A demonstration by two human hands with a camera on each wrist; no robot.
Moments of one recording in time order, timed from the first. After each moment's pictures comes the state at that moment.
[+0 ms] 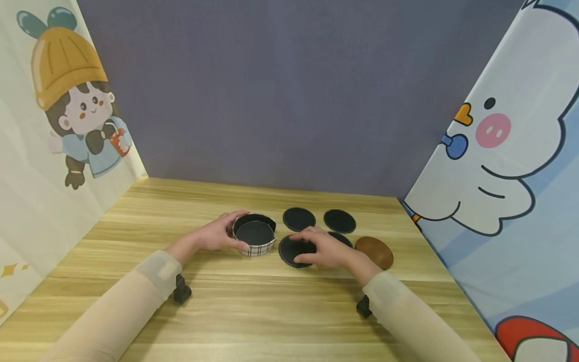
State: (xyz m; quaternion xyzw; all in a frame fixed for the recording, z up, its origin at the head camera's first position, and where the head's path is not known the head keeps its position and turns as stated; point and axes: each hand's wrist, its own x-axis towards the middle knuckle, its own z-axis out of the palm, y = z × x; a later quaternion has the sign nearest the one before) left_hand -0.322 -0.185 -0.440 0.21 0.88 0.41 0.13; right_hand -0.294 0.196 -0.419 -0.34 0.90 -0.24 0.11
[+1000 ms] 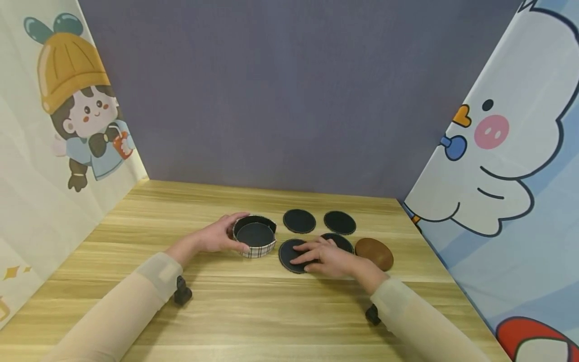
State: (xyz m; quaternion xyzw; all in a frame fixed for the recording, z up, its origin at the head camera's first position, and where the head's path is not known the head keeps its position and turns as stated) left_hand -0.320 -0.185 -0.442 0.20 0.87 0.42 0.14; right_hand -0.275 0.209 -0.420 -0.39 0.89 -0.17 0.13
